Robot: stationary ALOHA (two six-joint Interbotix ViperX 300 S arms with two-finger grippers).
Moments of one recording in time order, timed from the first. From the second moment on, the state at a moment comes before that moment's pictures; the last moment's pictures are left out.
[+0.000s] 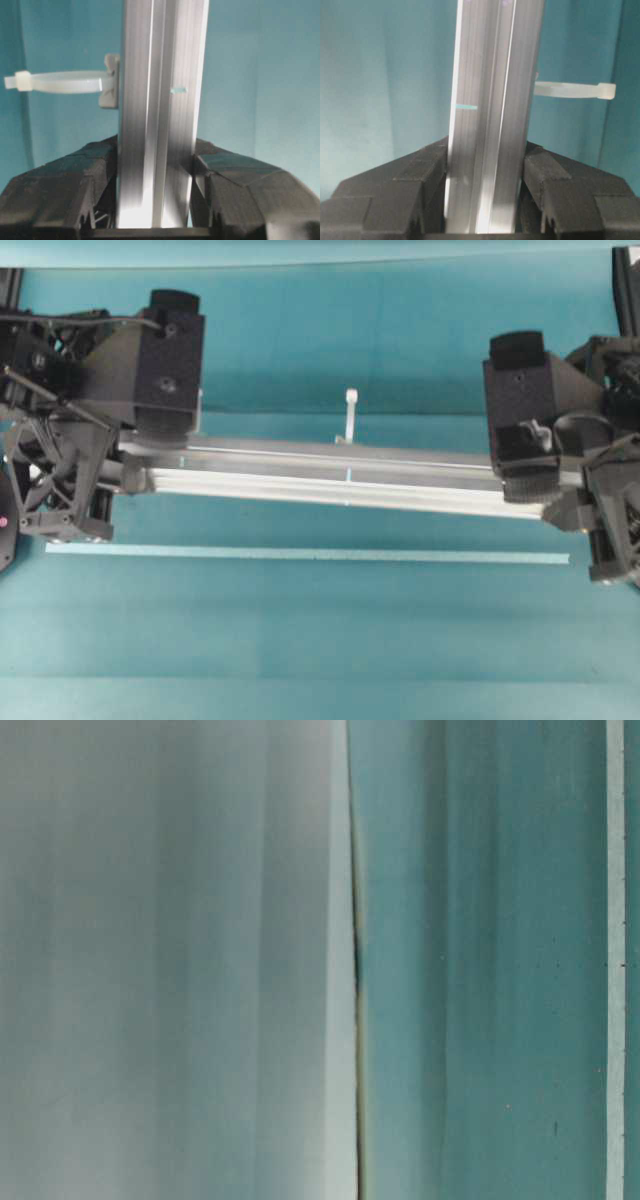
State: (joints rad) left arm -0.03 -0.26 -0.05 0.02 1.45 -0.04; right arm 0.13 -0.29 -0.09 0.00 1.65 0.11
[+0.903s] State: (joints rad) left arm -0.04 -0.23 -0.16 0.02 1.53 -0.04; right arm 0.13 -0.27 -0.15 -0.01 1.66 0.12
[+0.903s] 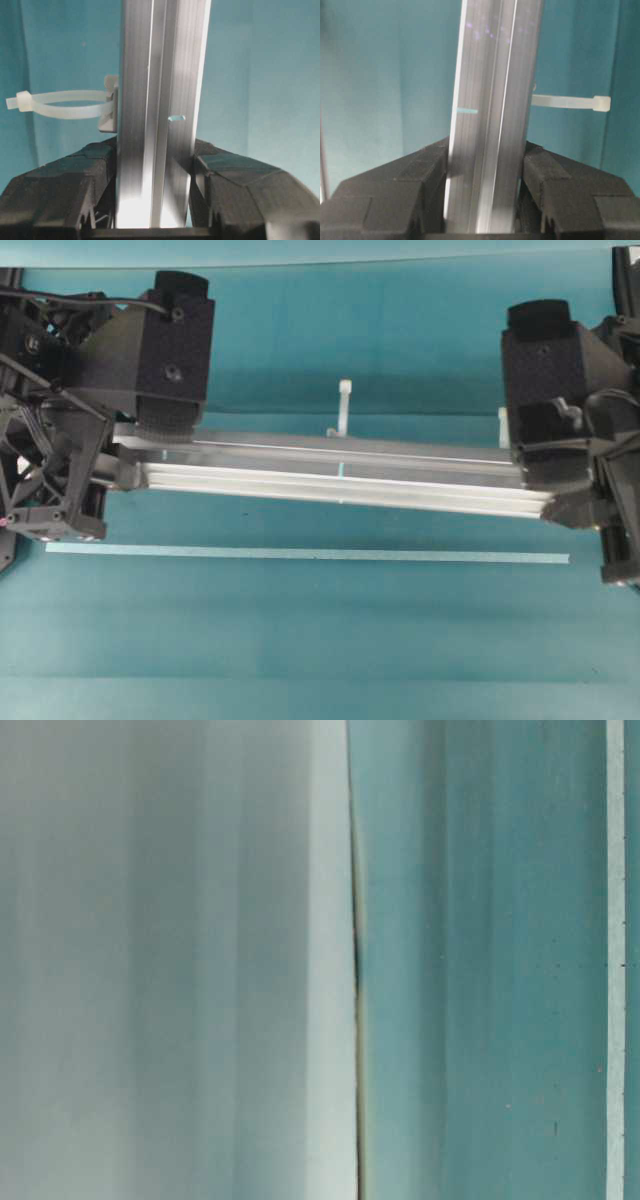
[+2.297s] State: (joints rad) left arm -0.04 -0.24 0.17 0.02 1.30 -0.06; right arm 0.10 -0.27 0.23 -0.04 1.39 0.07
